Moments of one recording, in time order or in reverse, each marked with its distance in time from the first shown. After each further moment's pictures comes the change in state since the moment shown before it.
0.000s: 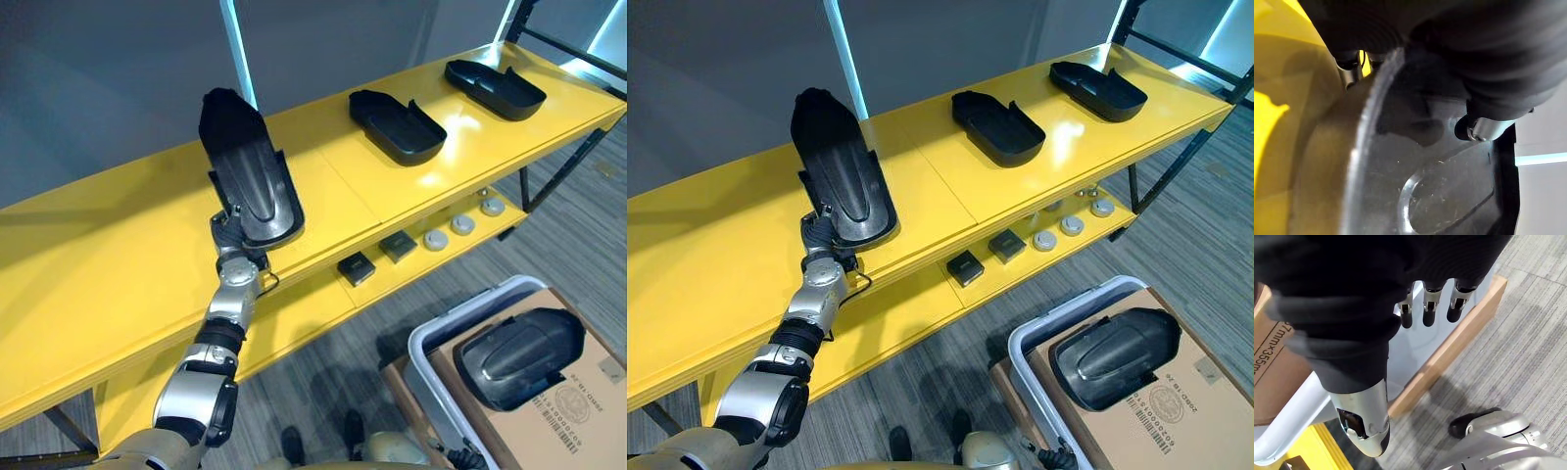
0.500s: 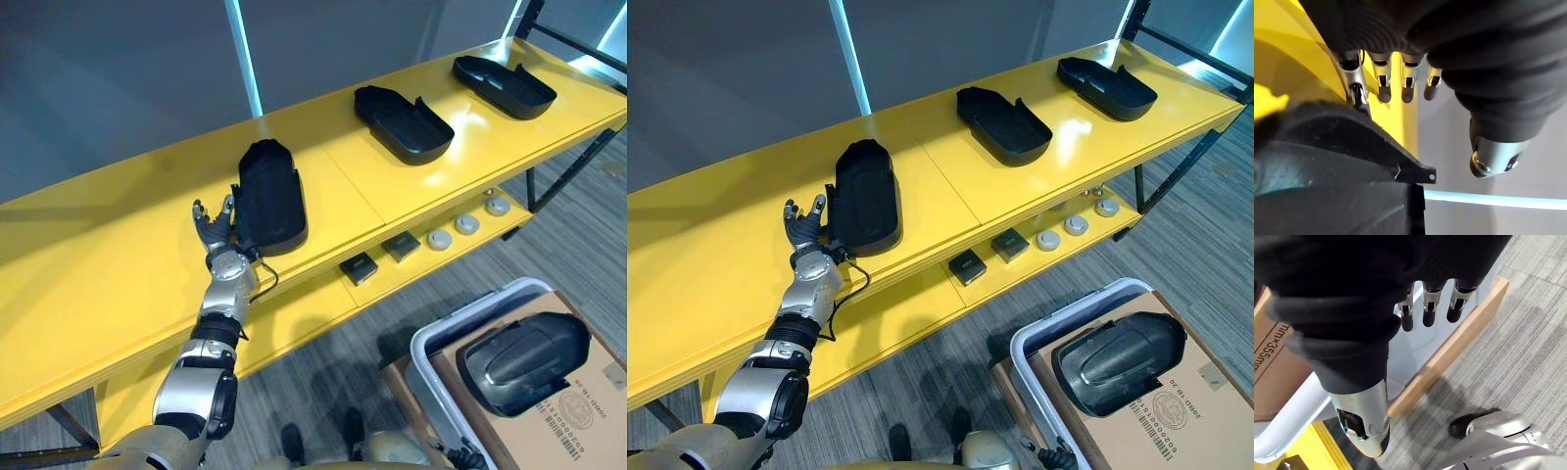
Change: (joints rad) left arm -0.001 -0.004 0.060 -0.022 -0.079 -0.020 0.044; right arm -0.001 0.000 0.000 0.000 0.004 -0.001 -0.002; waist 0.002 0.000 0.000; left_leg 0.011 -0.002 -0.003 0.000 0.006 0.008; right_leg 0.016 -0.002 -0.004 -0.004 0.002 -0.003
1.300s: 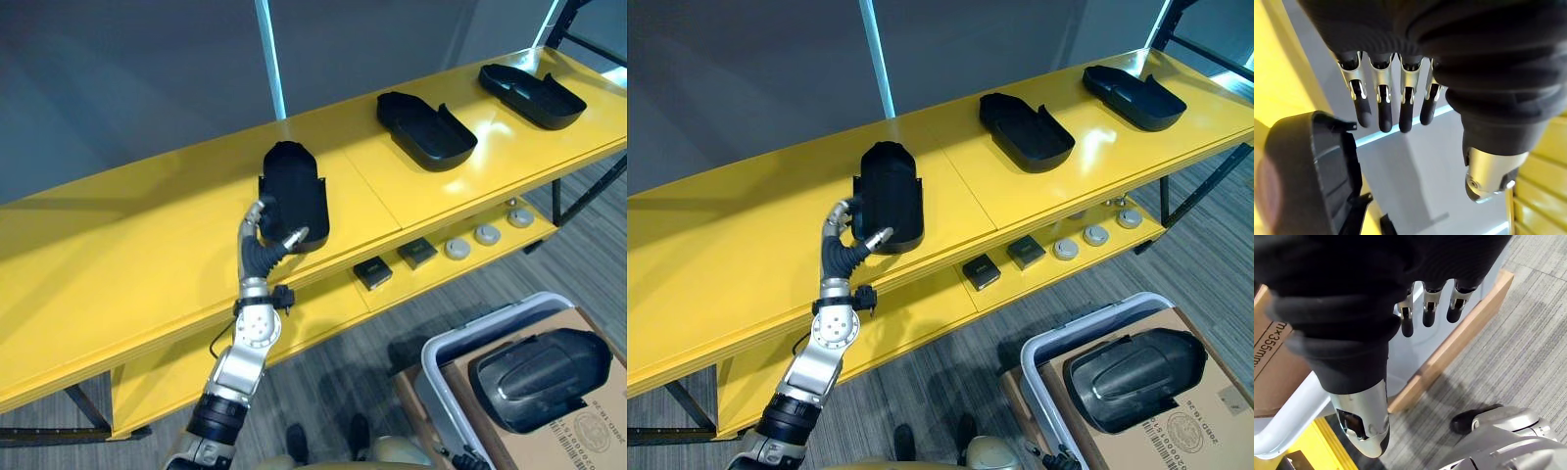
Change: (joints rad) left arm 0.512 -0.020 -0.442 -0.664 0.601 -0.024 -0.212; right arm 0.004 -0.005 -0.048 0.047 0.030 -0.015 0.009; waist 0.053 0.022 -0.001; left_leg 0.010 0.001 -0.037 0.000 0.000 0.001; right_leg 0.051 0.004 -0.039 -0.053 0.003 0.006
